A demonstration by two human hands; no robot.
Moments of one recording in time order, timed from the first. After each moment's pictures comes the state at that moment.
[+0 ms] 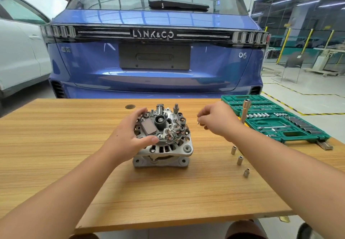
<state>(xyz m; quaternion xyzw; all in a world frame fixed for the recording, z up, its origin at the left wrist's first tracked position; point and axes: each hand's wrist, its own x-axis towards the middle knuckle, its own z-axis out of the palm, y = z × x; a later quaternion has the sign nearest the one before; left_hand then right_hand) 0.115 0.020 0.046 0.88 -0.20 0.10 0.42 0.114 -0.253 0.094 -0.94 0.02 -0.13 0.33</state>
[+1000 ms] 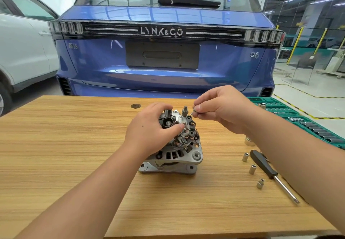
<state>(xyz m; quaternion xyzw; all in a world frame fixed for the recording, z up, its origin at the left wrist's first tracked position) 0.122 -0.026 0.069 0.89 -0.18 0.23 0.35 0.111 -0.235 0.141 -0.77 -0.05 -0.01 0.63</state>
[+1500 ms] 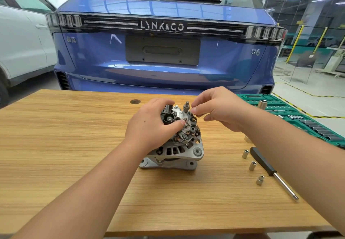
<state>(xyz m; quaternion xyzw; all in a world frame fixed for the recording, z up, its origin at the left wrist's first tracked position) 0.122 -0.027 0.068 0.90 -0.17 0.22 0.34 0.130 -0.234 0.125 -0.86 -0.03 0.00 0.50</state>
